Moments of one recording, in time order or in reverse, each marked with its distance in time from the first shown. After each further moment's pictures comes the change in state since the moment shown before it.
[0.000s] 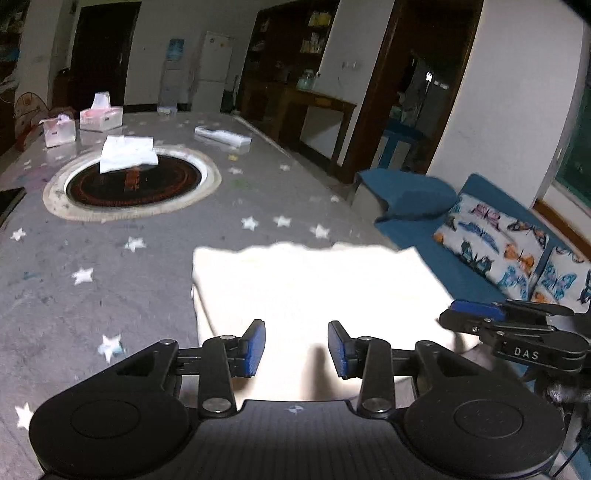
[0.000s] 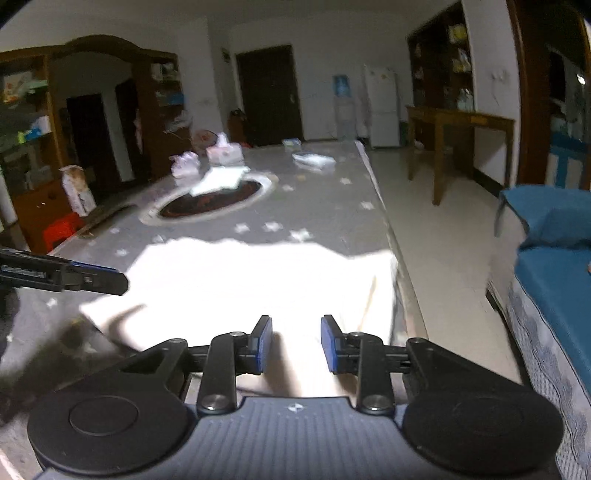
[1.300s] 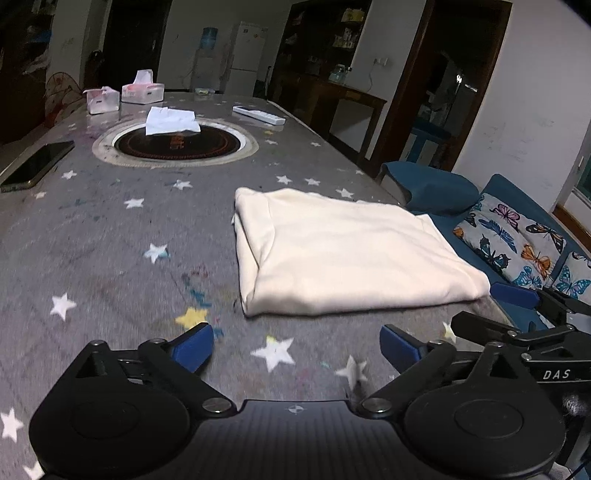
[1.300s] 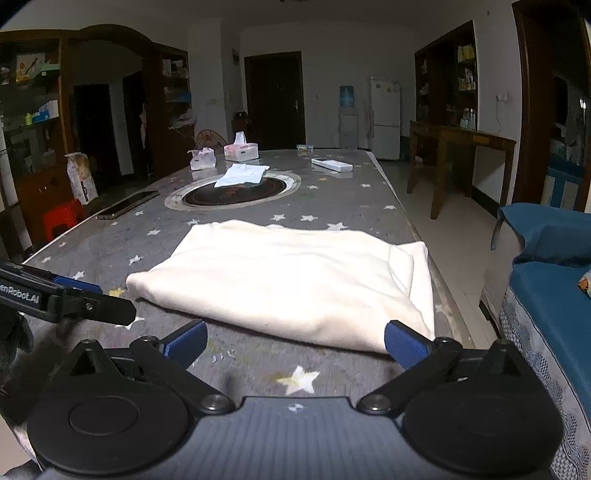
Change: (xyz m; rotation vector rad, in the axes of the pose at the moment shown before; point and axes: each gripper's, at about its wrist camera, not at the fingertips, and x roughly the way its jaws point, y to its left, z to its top) left arm -0.045 0.001 -0.055 -0.069 0.007 0.064; right arm -0.031 0.062 -0.024 -0.073 -0.028 -0.029
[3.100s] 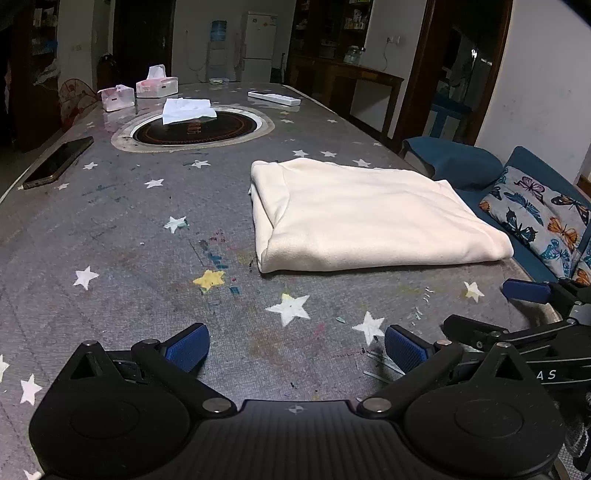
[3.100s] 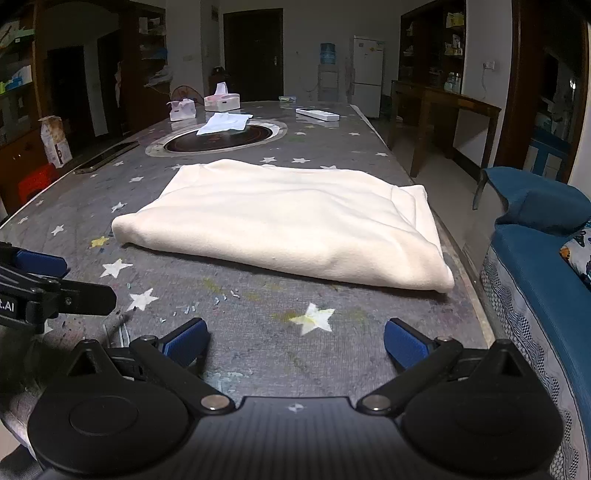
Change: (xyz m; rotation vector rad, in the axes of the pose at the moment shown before) left arm -0.002 -0.012 -0.018 0.057 0.046 0.116; right arm 0.013 0.021 -0.019 0.002 0.152 -0.094
